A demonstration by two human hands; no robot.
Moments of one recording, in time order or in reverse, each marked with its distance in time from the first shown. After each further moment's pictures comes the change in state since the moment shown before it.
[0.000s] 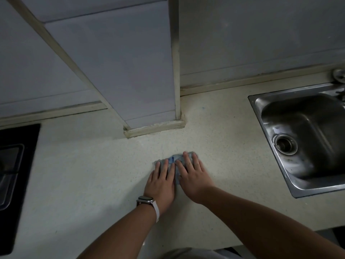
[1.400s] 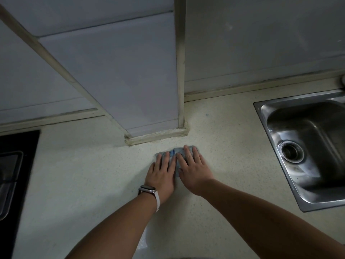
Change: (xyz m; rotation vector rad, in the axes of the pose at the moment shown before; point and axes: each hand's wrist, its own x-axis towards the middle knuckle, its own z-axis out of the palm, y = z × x) left_hand 0.049 -0.016 -0.026 0.040 0.029 0.015; right_hand 0.051 0.013 -0.023 -0.010 0.017 0.020
